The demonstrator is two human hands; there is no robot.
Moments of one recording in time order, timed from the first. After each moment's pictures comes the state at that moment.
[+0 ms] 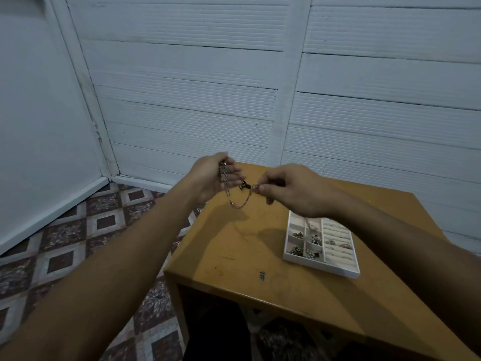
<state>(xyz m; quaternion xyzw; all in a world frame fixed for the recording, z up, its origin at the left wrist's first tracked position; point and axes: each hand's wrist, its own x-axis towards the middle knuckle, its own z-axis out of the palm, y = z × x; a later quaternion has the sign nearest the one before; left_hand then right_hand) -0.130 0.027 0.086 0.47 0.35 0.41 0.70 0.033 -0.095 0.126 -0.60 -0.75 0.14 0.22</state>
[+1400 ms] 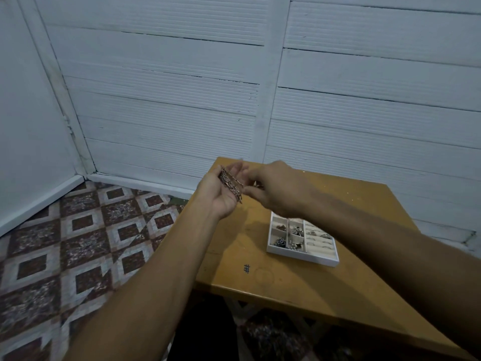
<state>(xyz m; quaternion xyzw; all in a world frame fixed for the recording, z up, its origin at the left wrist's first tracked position) -0.083 -0.005 0.060 0.13 0.19 0.45 0.86 0.027 -0.095 0.114 -0.63 -0.76 -0.04 0.13</state>
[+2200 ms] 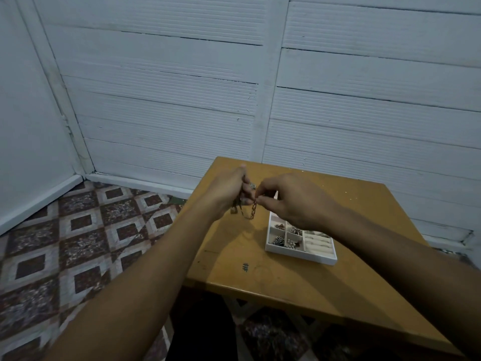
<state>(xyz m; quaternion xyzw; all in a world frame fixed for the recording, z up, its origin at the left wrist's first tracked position) -0.076 -0.019 0.065 0.58 0.38 0.35 0.64 0.046 -0.122 0.105 -0.64 -0.75 0.01 0.16</state>
